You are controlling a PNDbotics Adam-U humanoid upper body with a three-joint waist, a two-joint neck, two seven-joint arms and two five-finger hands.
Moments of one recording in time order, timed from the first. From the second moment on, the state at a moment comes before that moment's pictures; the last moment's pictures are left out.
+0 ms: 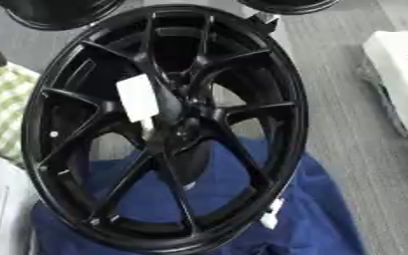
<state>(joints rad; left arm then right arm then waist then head) -1.02 0.93 -0.33 -1.71 -0.18 -0.21 -0.89 0.00 -0.59 -0.29 -1.98 -0.30 -0.06 0.05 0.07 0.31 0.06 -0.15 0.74</state>
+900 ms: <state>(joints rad) -1.21 0.79 -0.57 -1.60 -0.16 0.04 -0.76 0.01 -0.59 -0.29 -1.97 -0.28 -0.05 0.06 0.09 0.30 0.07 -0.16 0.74</state>
